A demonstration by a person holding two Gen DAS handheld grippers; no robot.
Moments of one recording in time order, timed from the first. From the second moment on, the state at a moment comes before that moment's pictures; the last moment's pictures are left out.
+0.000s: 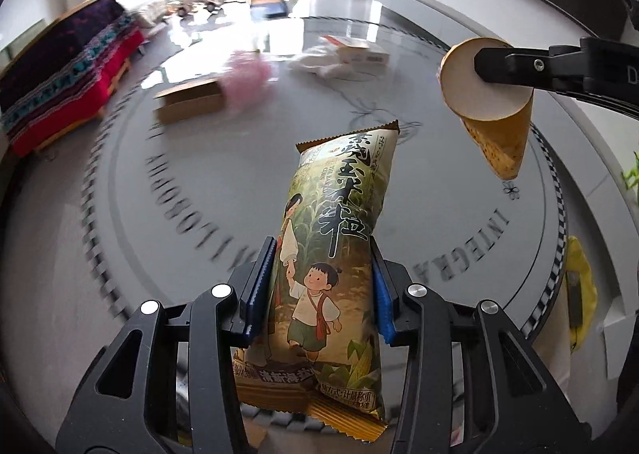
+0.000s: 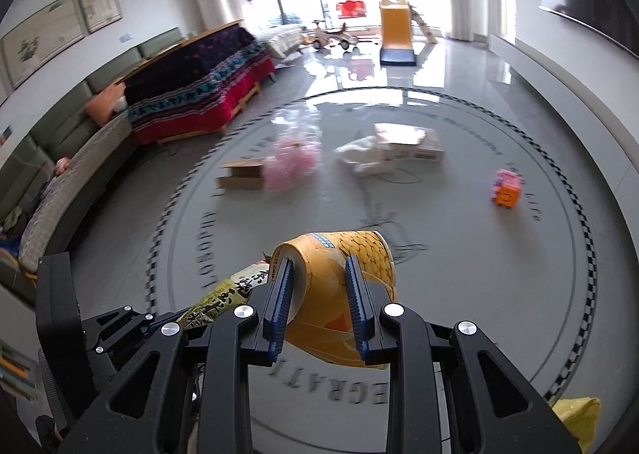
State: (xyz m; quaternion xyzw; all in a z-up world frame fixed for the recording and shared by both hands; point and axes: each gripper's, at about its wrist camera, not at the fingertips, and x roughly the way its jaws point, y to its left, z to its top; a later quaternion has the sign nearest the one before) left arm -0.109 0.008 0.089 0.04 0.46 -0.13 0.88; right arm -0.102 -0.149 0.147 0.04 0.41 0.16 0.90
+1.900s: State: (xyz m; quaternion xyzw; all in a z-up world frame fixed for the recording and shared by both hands) left arm -0.356 0.291 0.022 -0.13 0.46 0.23 0.85; right arm -0.256 0.201 0.100 -0.10 0.43 0.50 0.75
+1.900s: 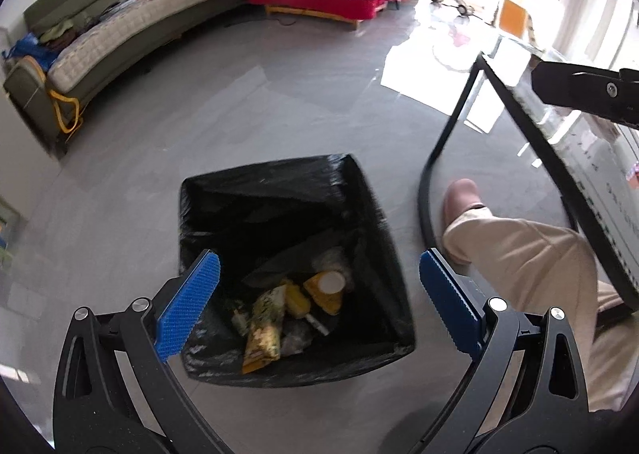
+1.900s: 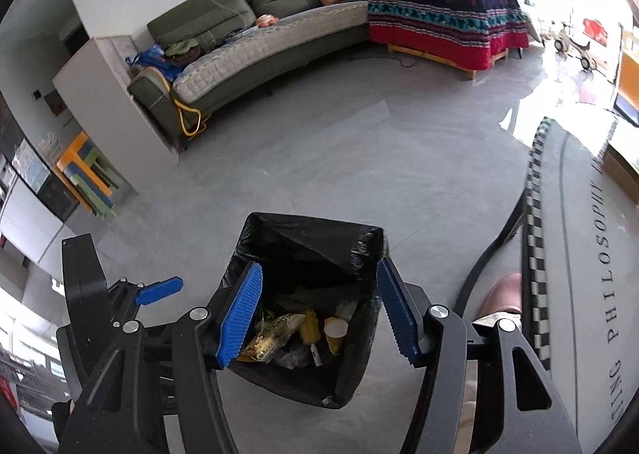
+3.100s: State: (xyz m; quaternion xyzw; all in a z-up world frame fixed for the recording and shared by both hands) left arm -0.031 0.126 0.058 0.00 0.46 0.01 0.89; right arm 0.055 -0.031 0.070 0.07 0.49 0.21 0.84
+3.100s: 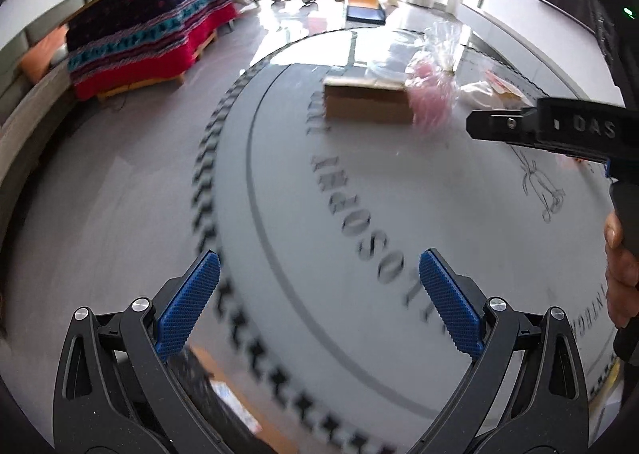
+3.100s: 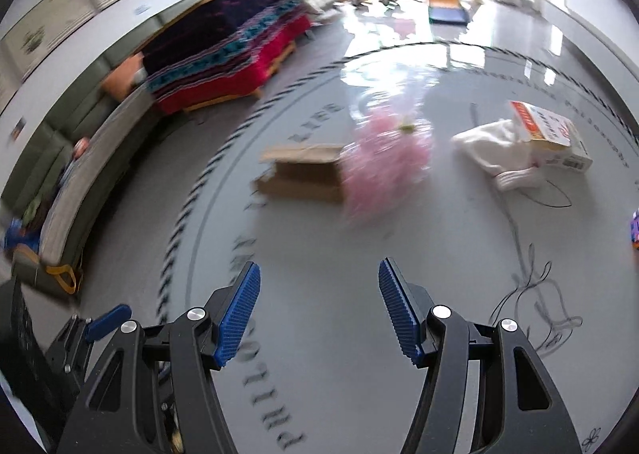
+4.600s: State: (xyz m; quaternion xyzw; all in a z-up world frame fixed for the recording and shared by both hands) left arm 0.164 0.083 0.021 0.18 0.57 -0.21 0.77; right arm 0.163 -0.084 0.069 0.12 0.47 0.14 0.86
